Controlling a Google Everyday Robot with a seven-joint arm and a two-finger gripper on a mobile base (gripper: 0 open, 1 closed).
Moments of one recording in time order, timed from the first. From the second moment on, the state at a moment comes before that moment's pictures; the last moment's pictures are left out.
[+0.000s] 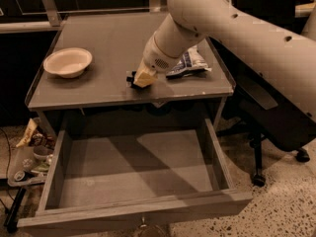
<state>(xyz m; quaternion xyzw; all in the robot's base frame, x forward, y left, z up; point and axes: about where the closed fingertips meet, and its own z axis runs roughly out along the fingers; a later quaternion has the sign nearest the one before) 0.621 0.030 0.863 -0.64 0.71 0.12 0.27</state>
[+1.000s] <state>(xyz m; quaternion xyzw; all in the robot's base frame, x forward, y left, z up) 0.546 0.021 0.866 -0.61 0.74 0.12 0.24</state>
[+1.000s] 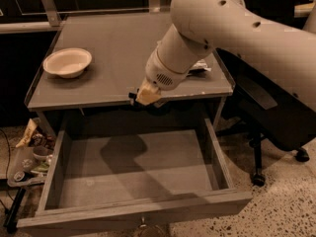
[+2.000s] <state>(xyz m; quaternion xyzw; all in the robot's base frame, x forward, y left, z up) 0.478 0.009 0.821 -0.56 0.79 0.12 0.20</state>
